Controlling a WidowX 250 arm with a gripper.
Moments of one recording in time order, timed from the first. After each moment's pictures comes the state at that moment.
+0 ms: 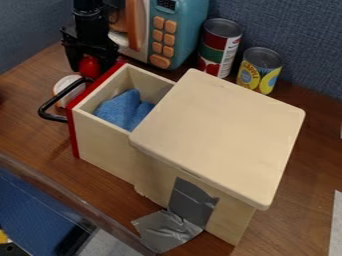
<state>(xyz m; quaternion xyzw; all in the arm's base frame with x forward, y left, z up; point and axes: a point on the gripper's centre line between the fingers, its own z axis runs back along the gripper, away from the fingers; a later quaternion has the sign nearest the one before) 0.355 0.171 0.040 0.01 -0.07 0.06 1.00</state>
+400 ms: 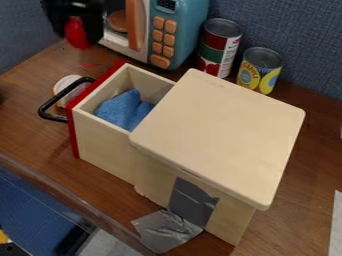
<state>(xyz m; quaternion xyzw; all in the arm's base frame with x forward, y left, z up) 0.322 0.157 0.119 -0.02 -0.14 0.05 0.99</state>
